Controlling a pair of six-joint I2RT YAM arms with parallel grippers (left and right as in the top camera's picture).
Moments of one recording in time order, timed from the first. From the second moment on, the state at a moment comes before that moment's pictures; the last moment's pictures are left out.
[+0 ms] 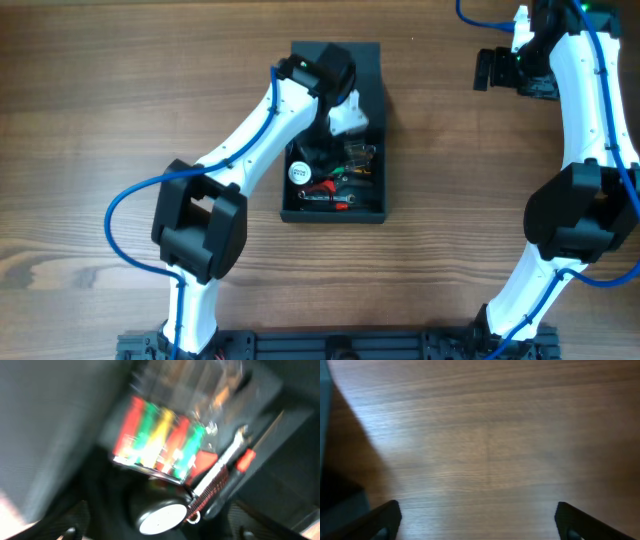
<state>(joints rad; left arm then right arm) -0.55 2.10 1.85 -1.26 0.05 0.47 -0.12 2.07 2.00 -1.28 -0.02 0.01</state>
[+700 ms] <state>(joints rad) -0.03 2.11 2.08 -1.10 0.50 0.04 -0.04 2.08 2.00 -1.15 -0.49 0.08</state>
